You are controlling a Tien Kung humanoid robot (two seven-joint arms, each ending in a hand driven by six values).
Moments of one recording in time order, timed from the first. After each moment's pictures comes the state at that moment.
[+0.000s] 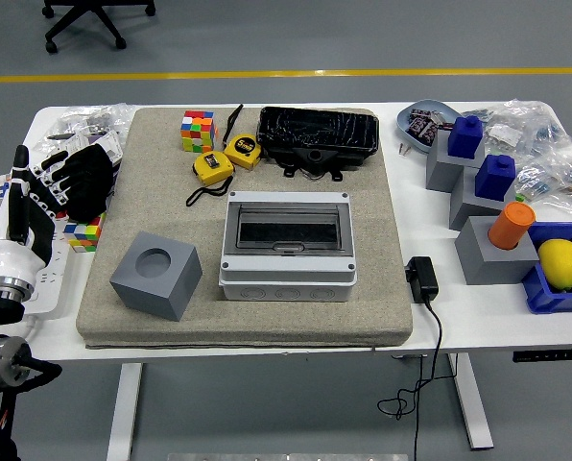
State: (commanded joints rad) left arm -0.02 0.03 -1.65 -1.40 1.12 -0.01 -0.10; right arm 0.08 -0.05 1.57 0.18 -1.60 -0.38 -0.10
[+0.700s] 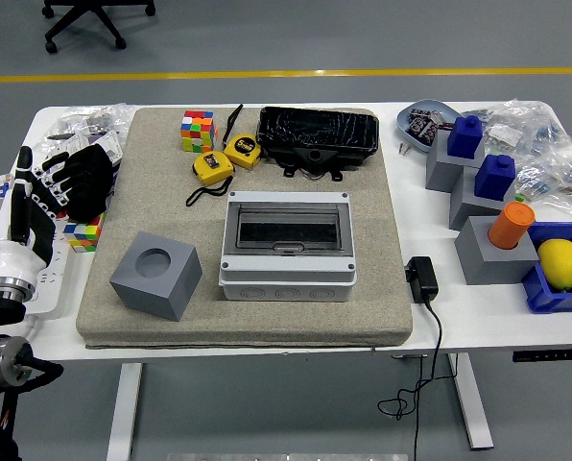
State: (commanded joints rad) left arm -0.02 0.03 -1.65 -1.40 1.13 0.00 -0.09; right arm 0.08 -0.06 1.45 0.18 -1.53 -0.14 -0.19
